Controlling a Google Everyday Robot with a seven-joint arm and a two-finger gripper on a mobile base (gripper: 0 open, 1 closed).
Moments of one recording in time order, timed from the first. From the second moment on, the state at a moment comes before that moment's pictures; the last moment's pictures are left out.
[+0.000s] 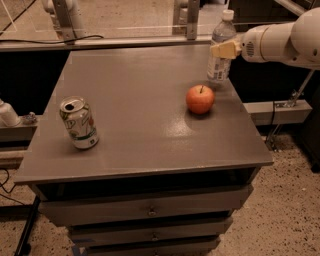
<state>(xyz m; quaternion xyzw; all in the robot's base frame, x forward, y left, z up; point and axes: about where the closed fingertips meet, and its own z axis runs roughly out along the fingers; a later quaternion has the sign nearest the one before) 0.749 -0.207 0.951 -0.24 0.79 0.11 0.55</state>
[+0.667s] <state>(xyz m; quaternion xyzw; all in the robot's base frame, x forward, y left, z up) 0.738 -0.179 0.922 -0.25 0.79 0.19 0.53</state>
